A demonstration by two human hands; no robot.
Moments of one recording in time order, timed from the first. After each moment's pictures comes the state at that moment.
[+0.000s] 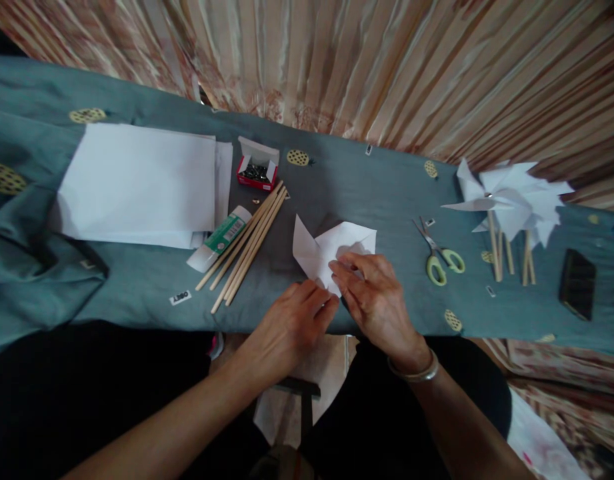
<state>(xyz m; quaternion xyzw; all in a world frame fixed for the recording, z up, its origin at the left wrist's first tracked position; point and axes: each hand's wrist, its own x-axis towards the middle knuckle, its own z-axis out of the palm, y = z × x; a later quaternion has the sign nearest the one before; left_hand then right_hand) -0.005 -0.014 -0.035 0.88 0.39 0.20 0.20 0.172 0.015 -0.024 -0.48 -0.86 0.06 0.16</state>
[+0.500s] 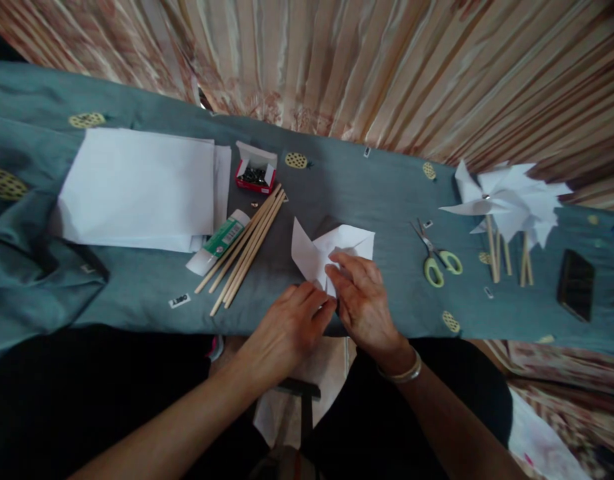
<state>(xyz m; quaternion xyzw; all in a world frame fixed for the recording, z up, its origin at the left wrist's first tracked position) -0.004 -0.015 -0.035 0.86 0.41 0.20 0.22 0.165 0.009 -0.042 -0.47 -0.85 0.07 0.22</state>
